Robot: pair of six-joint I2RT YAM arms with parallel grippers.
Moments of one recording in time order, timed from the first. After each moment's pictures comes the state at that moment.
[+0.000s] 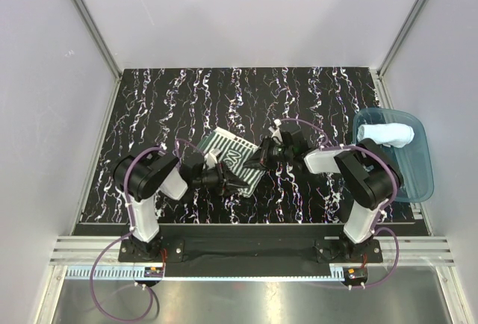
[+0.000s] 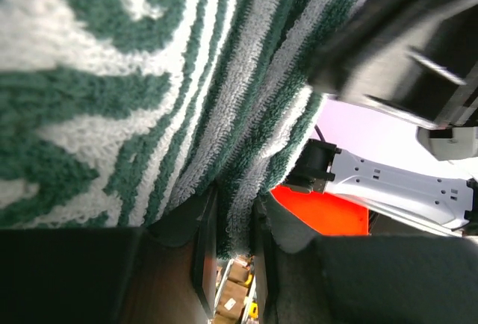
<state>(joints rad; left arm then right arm) -0.54 1.88 0.36 1.08 0.77 -1.41 0.54 1.78 0.76 0.40 -0.62 1.03</state>
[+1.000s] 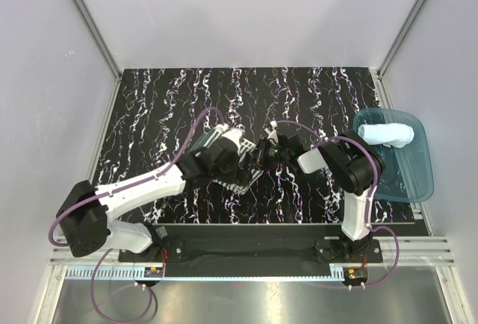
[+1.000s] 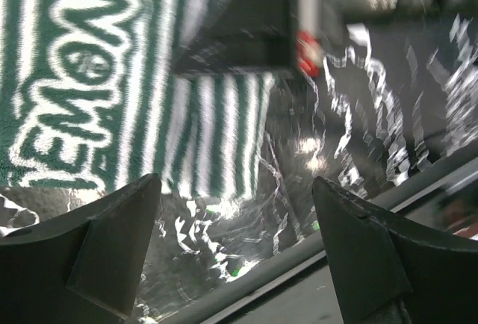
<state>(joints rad) -0.86 1.32 0.89 -0.38 -0.06 -0.59 0.54 1.97 0.78 0.64 -0.65 1.06</state>
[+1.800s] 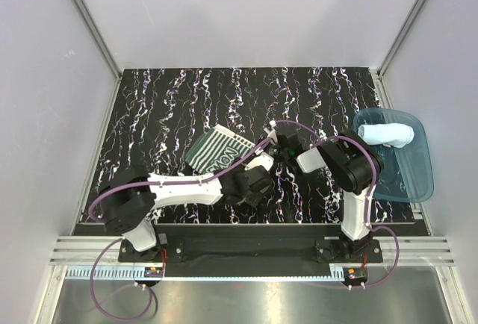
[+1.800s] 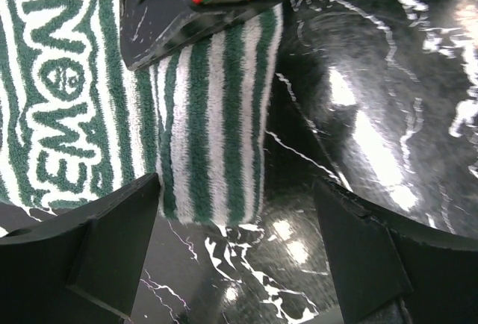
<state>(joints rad) -1.17 1.61 0.96 -0.39 -0.48 -0.39 0.54 1.98 0.80 0.64 -0.65 1.06</state>
